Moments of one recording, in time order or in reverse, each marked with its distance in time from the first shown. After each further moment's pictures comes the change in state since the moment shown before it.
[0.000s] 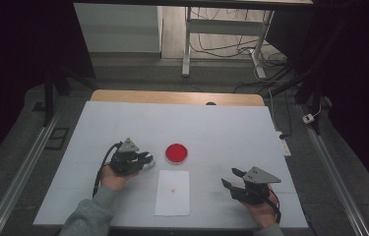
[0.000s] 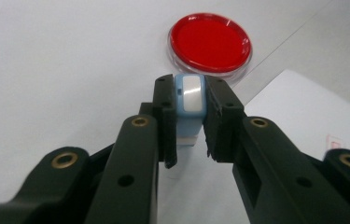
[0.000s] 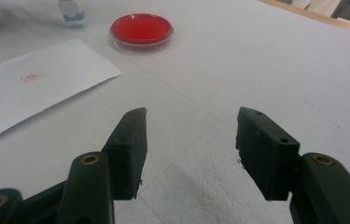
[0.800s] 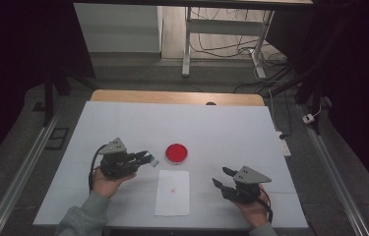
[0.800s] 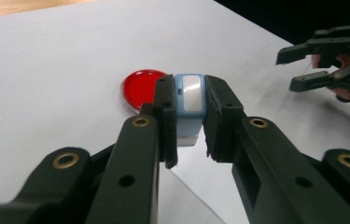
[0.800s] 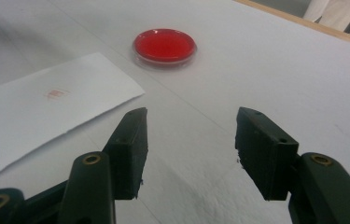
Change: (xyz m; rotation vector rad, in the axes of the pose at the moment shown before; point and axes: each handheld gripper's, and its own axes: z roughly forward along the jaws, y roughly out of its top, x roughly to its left) left arm -0.008 0.003 -0.049 -0.188 -0.158 -0.066; right arm 0.016 0.011 0.012 -0.024 0.022 -0.028
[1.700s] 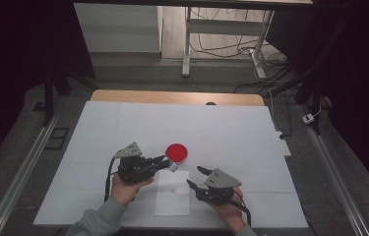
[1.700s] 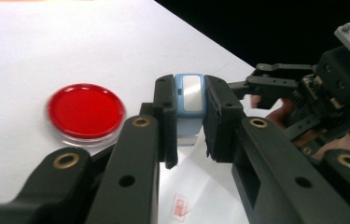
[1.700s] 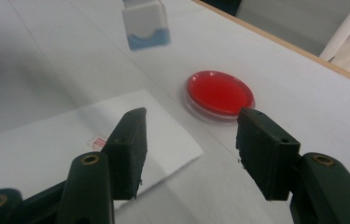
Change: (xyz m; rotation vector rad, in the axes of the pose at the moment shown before) left arm -0.034 0.004 0.028 -0.059 -0.118 -0.056; right arm 0.053 0.025 0.042 -0.073 0.052 -0.124
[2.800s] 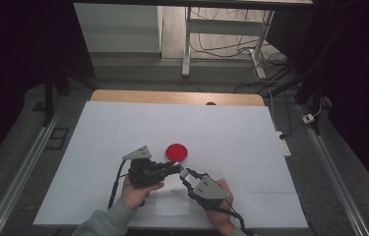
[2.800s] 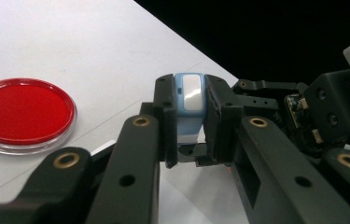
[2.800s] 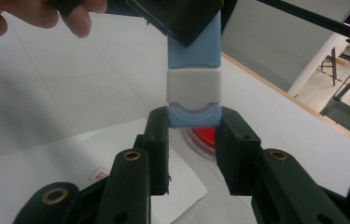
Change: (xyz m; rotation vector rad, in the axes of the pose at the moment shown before) left arm -0.016 -0.005 0.026 -0.007 -0.142 -0.092; right arm 0.031 0.008 0.011 -0.109 -0.088 -0.135
